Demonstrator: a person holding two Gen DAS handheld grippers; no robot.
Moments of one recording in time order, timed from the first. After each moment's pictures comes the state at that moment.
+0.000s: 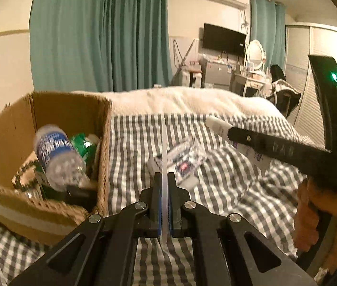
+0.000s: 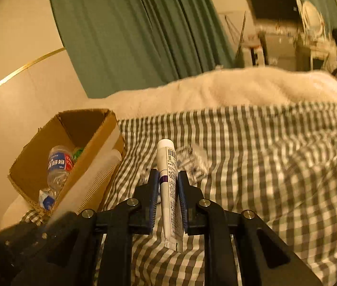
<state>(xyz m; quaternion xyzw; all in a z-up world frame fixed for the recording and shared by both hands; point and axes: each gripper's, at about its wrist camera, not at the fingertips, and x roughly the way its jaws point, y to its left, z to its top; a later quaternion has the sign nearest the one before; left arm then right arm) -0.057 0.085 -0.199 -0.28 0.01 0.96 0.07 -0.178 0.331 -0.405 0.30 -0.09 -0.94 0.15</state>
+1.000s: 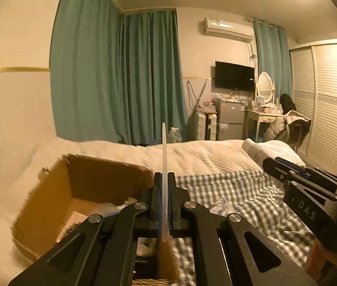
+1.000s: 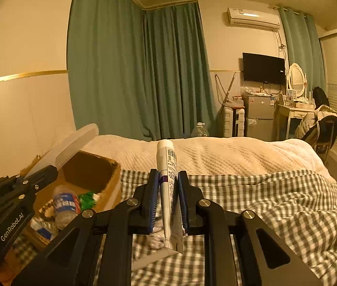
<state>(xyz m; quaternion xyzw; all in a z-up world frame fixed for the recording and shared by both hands) -0.064 0.026 -0.122 -0.16 0.02 0.99 0.03 -0.139 0.277 -0.322 0.16 -0.03 -0.98 0.08</state>
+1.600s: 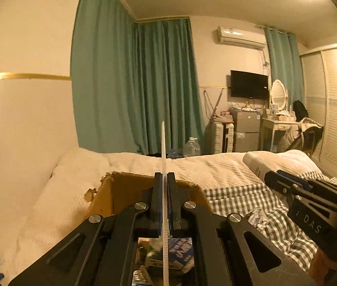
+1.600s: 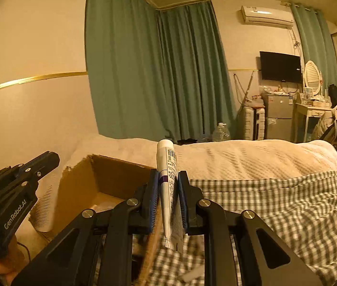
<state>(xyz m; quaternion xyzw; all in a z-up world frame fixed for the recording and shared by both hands) -0.067 -0.056 -0.099 -0.14 0.02 0.99 -0.01 -0.156 0.195 -0.301 0.17 -0.04 -0.98 0.14</state>
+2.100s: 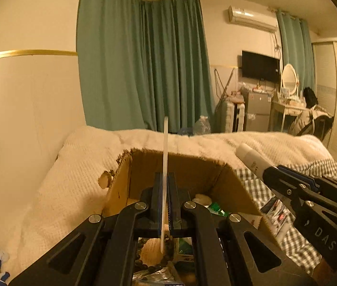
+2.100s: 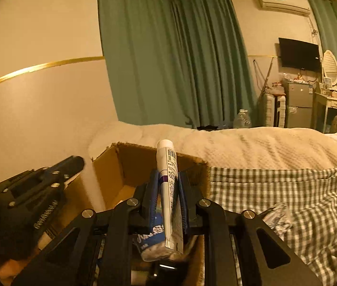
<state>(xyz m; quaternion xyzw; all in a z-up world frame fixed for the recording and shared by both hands) -0.111 -0.097 -0.134 -0.21 0.02 0.98 -0.03 -0.191 0.132 -0.321 0.21 -0.04 -0.96 0.19</state>
